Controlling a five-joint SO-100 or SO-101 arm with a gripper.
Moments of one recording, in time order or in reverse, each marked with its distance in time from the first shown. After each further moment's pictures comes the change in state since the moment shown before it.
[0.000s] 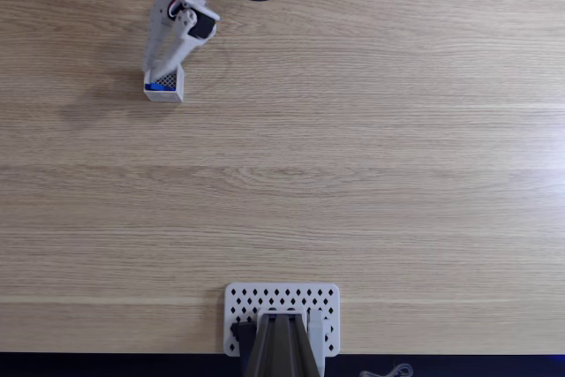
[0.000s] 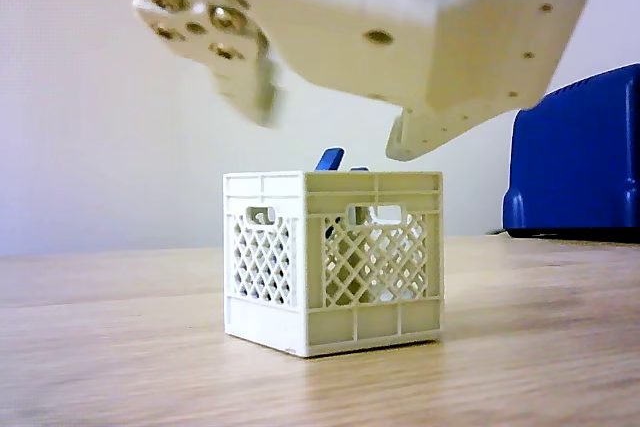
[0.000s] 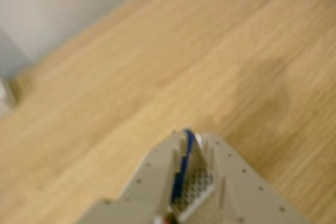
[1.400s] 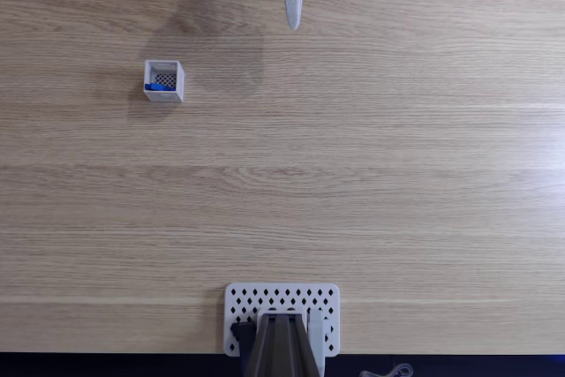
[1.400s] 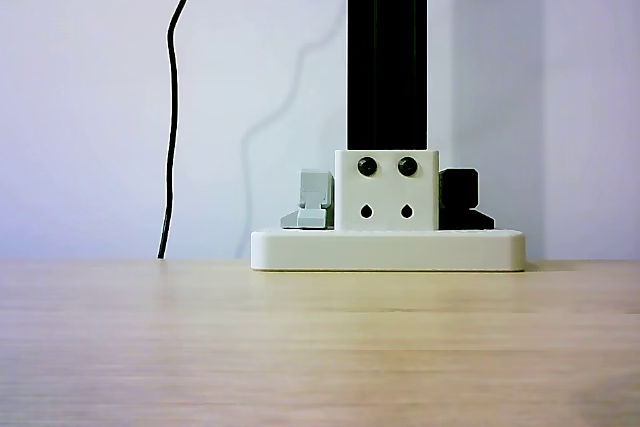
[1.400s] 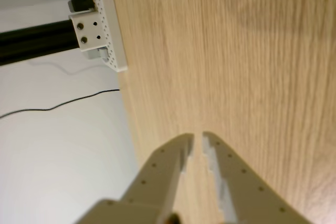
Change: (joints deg) arm -35.6 97.4 24.1 87.8 80.2
